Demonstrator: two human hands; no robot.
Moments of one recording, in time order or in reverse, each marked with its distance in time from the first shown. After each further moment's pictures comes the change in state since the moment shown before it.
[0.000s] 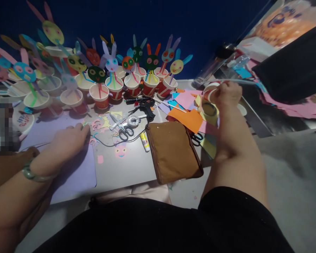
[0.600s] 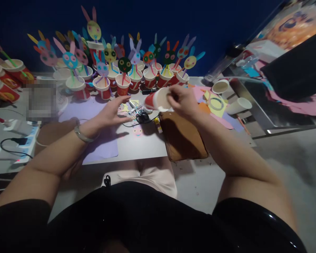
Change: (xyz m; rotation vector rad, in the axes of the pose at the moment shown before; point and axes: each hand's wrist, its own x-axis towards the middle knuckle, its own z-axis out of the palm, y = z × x) left_hand 0.040 0.002 0.023 -0.877 0.655 0.566; right_hand -0.165 -0.185 -0.131 0.899 0.022 -0.609
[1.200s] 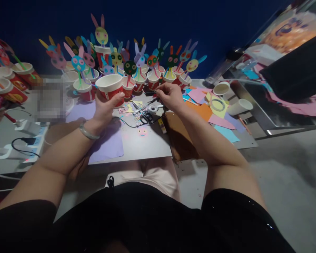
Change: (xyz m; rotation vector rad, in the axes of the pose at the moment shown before) left_hand 0.010 -0.002 -0.005 -0.703 0.691 -0.253; right_hand 0.035 -0.017 0.051 0.386 0.004 0.317
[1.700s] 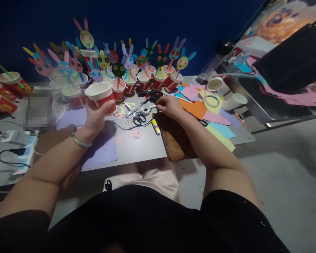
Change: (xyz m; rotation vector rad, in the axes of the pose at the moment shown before) left_hand -0.012 -0.007 0.005 0.014 0.016 -0.050; right_hand -0.016 0.051 -0.032 -0.522 -0.188 -0.003
